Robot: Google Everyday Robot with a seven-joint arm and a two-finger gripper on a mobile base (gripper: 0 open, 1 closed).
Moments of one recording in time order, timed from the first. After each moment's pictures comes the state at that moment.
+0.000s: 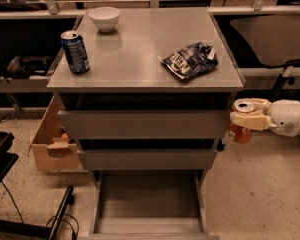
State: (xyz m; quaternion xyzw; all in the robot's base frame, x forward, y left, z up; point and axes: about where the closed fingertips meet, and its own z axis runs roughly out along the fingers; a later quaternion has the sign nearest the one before) arm 0.571 -0.265 0.790 -0.38 0.69 0.35 0.51
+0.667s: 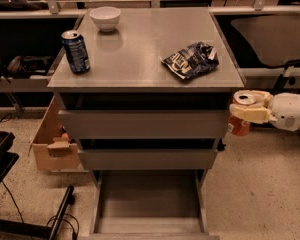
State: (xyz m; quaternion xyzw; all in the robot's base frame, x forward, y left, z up) arm 0.573 -0.256 0.819 -0.37 0.67 0.34 0.54
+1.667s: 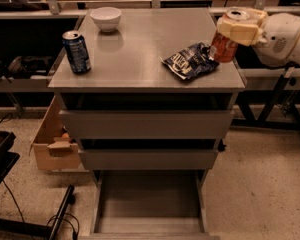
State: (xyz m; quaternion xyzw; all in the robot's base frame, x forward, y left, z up) arm 0.645 -0.195 1.019 -0.33 0.59 0.32 0.66
